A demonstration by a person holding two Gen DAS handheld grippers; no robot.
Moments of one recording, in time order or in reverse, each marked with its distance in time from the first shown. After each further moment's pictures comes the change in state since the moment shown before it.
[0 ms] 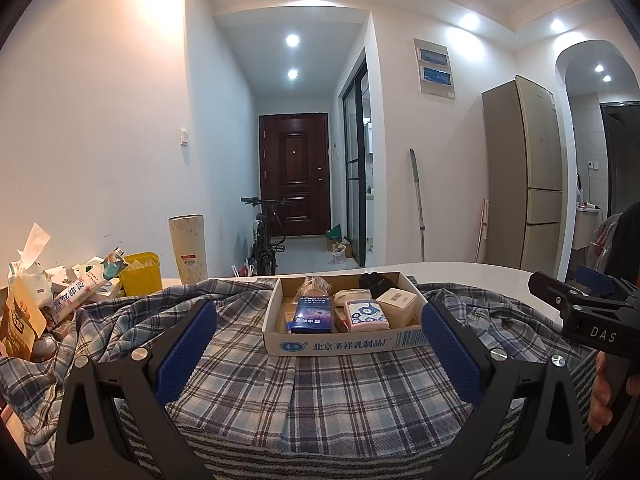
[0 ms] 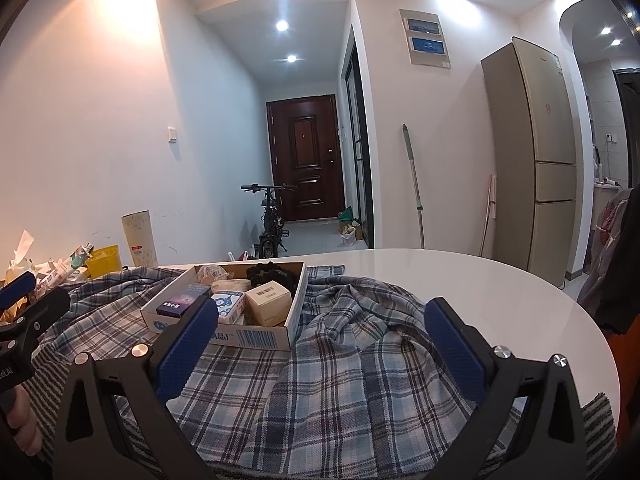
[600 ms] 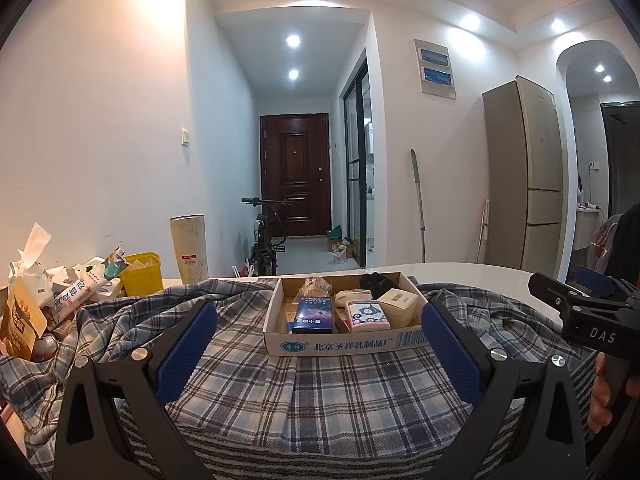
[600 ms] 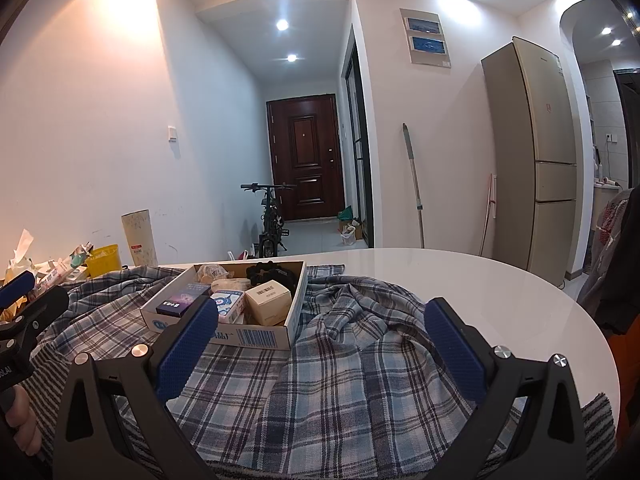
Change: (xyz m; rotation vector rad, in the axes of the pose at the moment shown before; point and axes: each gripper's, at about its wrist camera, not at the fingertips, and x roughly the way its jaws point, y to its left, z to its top) left arm -0.002 0.003 -0.002 -0.008 -0.001 0.002; right arm 0.000 0.001 -0.001 0.000 0.003 -0.001
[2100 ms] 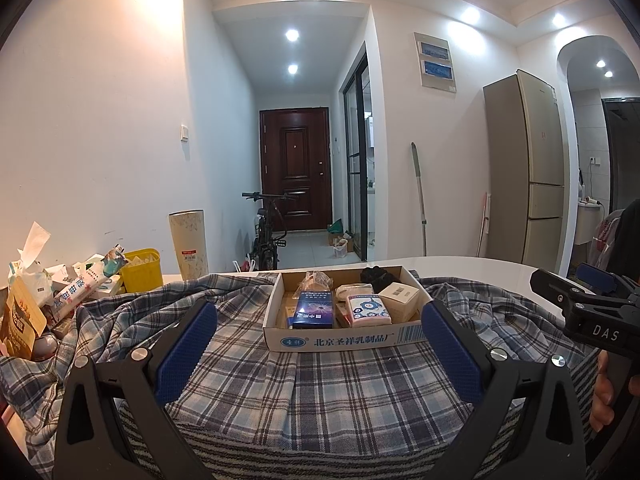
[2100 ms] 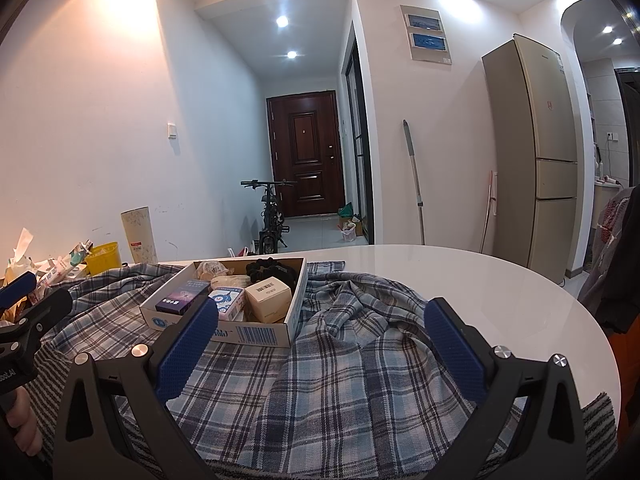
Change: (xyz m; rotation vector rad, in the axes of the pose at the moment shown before) left arm 0.002 0.002 0.002 0.003 0.020 0.001; right arm 0.004 0.000 -0.001 0.002 0.016 -0.001
